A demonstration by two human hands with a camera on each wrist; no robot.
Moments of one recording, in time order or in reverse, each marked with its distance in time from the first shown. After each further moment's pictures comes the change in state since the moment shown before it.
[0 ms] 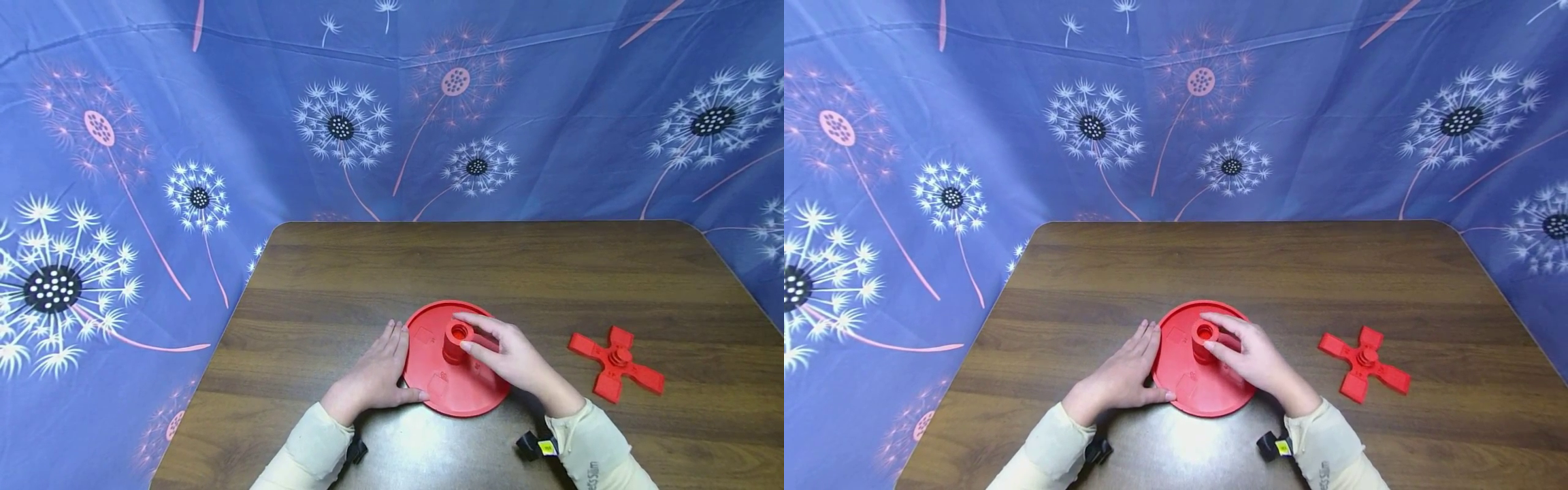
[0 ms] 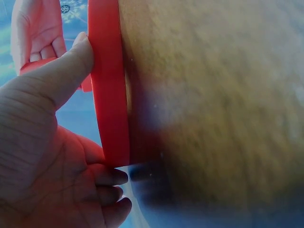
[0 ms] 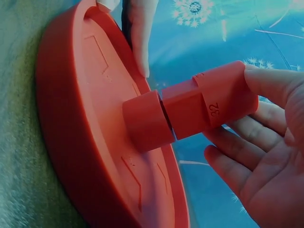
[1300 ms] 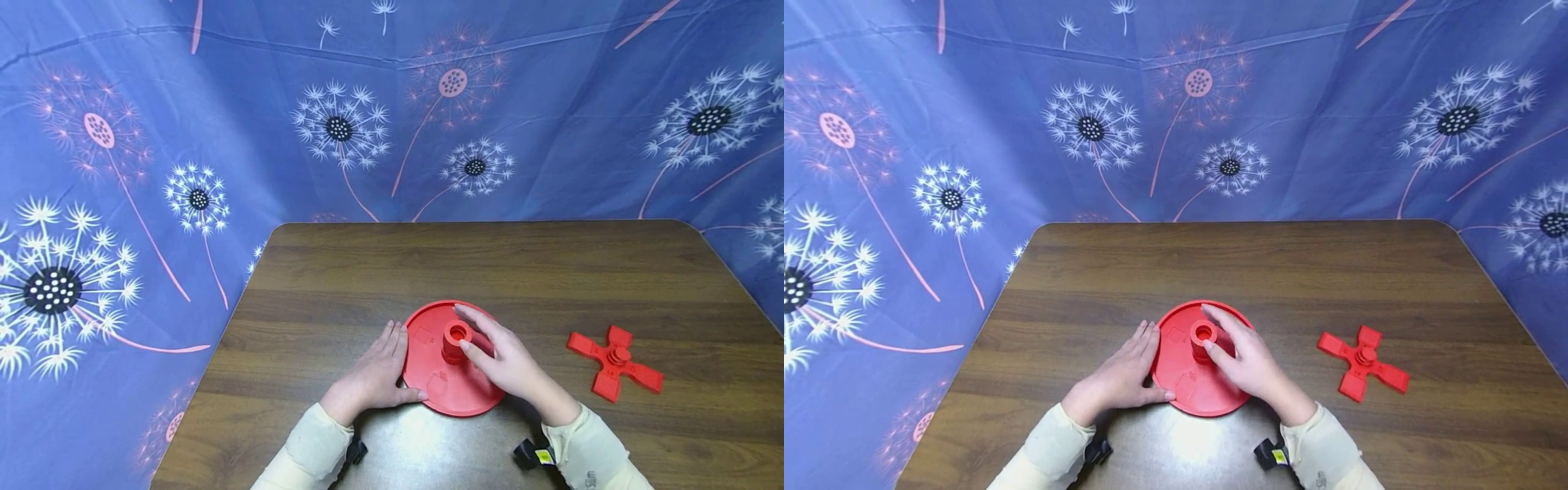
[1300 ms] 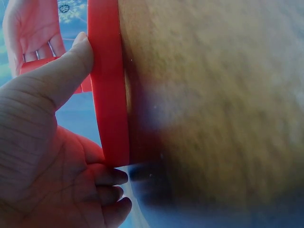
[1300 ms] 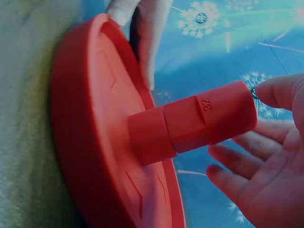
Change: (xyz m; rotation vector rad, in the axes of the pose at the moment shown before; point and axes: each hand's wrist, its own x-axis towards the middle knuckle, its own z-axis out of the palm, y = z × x) left_hand -0.001 0.001 0.000 0.013 0.017 0.016; right_hand -0.005 -0.008 0.009 -0.086 0.072 -0.072
